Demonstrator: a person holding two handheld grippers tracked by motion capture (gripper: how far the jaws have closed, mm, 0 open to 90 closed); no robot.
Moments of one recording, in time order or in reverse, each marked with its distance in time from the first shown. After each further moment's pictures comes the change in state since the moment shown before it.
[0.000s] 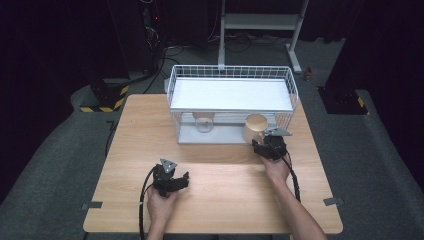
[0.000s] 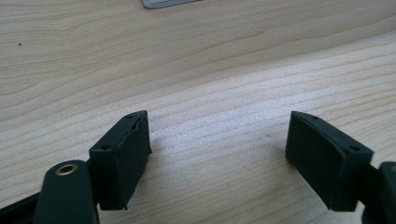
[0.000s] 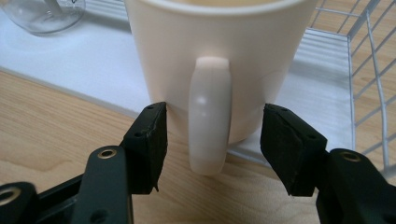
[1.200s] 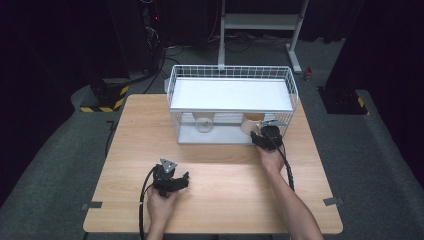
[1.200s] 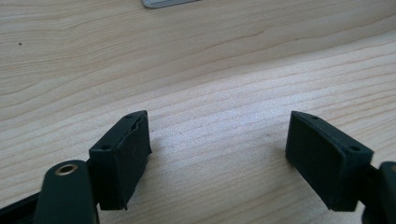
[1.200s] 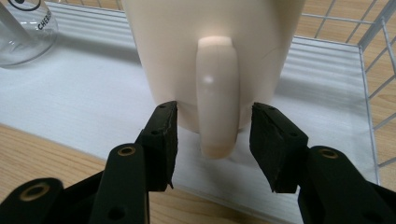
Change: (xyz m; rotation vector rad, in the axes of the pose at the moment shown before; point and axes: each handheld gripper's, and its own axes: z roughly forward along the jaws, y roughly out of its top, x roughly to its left) left arm 0.000 0.000 0.000 0.000 0.000 0.000; right arm -0.007 0.019 0.032 0.007 -0.002 0.063
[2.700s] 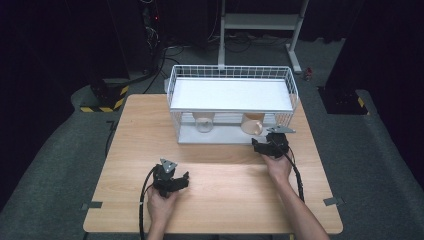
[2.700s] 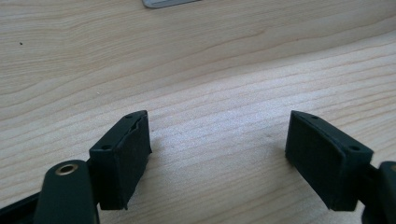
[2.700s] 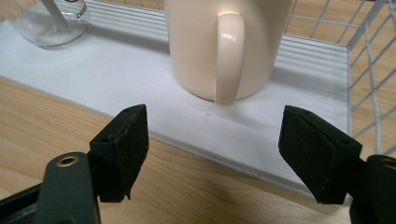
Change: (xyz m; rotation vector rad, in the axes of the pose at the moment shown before) left arm 0.000 0.000 0.000 0.001 0.003 0.001; right arm -0.004 -0.015 -0.034 -0.030 0.044 -0.062
